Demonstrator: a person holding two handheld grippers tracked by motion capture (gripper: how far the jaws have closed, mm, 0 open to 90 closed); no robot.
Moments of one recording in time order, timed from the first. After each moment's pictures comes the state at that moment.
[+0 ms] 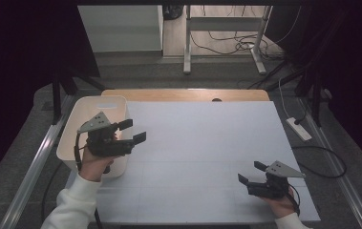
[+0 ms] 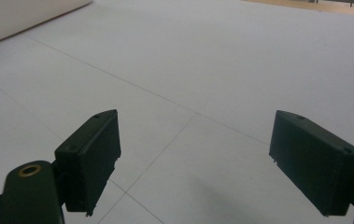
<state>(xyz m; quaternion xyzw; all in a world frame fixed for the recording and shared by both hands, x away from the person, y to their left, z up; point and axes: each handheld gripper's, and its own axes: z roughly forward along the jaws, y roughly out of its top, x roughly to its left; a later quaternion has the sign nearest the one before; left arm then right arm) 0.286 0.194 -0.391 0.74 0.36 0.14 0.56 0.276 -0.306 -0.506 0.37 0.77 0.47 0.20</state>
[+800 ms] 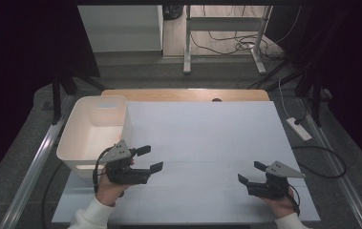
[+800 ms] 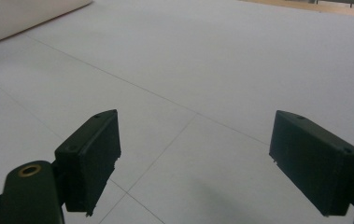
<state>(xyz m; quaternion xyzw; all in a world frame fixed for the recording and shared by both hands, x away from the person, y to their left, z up) 0.249 0.153 -0.447 0.76 0.32 0.11 0.55 0.275 -0.306 -0.506 0.37 0.77 0.48 0.20</state>
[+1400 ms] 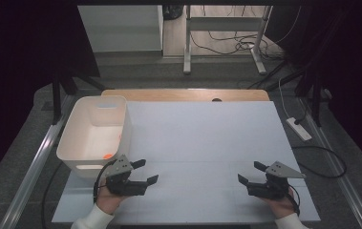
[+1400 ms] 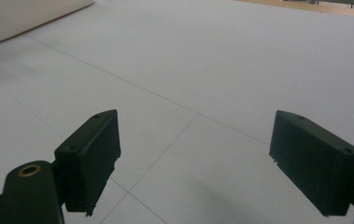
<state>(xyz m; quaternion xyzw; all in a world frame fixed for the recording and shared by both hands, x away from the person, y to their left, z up) 0.242 0.167 -0.501 0.79 0.35 0.12 0.50 0.274 -0.306 -0.506 0.37 0.77 0.48 0.20</state>
